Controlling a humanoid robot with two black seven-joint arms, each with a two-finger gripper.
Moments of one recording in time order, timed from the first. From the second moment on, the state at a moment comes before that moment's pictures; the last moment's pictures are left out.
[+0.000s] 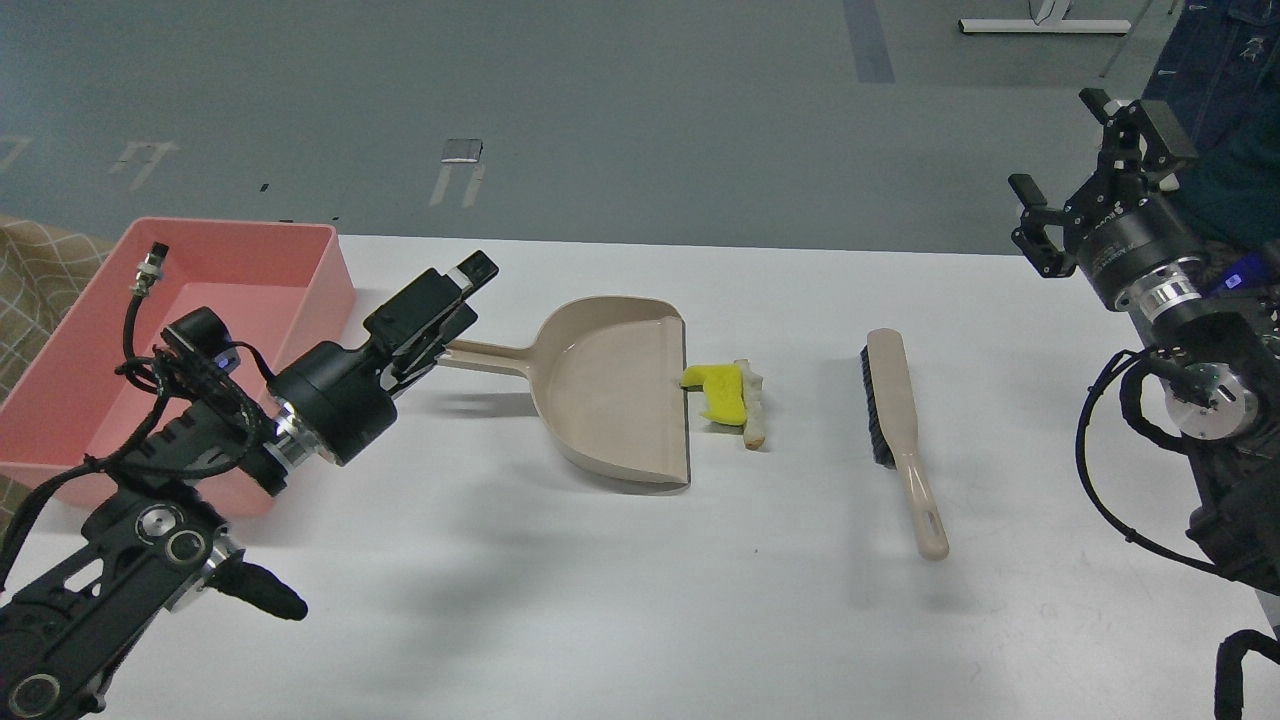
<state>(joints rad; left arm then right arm) 0.00 0.49 -1.19 -1.70 1.31 -0.13 -0.16 0.60 -0.28 1.32 0.81 -0.75 0.39 0.18</state>
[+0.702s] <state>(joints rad) 0.04 0.38 -1.14 -1.47 1.33 0.06 -0.22 0.59 -0.28 1.32 0.81 -0.75 0.39 0.18</state>
